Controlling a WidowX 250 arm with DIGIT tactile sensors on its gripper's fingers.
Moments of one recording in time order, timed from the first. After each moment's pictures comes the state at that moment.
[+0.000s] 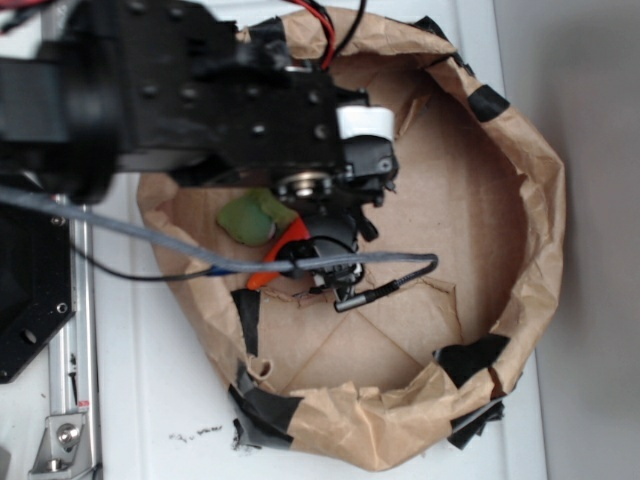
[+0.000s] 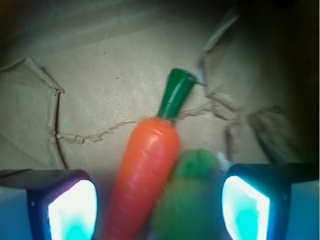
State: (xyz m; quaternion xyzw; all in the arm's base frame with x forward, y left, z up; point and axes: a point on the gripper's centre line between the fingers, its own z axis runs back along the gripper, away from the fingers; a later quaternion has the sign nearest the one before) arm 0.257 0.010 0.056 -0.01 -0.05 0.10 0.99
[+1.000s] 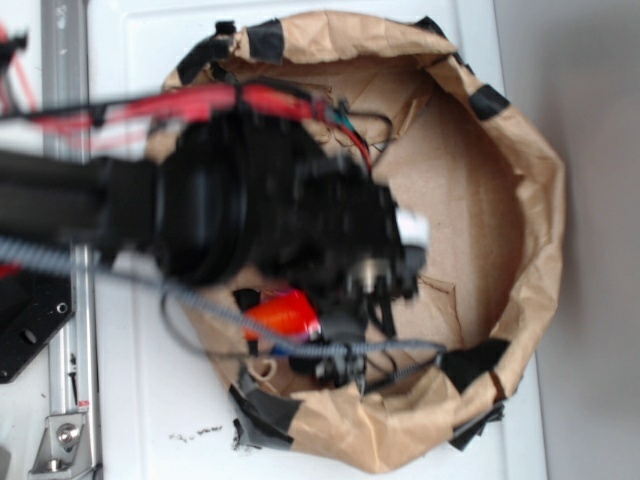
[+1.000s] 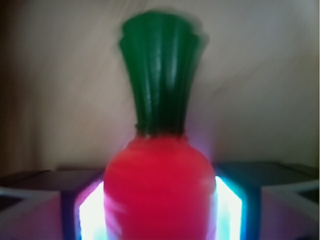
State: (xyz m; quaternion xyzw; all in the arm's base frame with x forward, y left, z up) arm 0.248 -0.066 0.034 -0.08 0.03 0.05 0.99
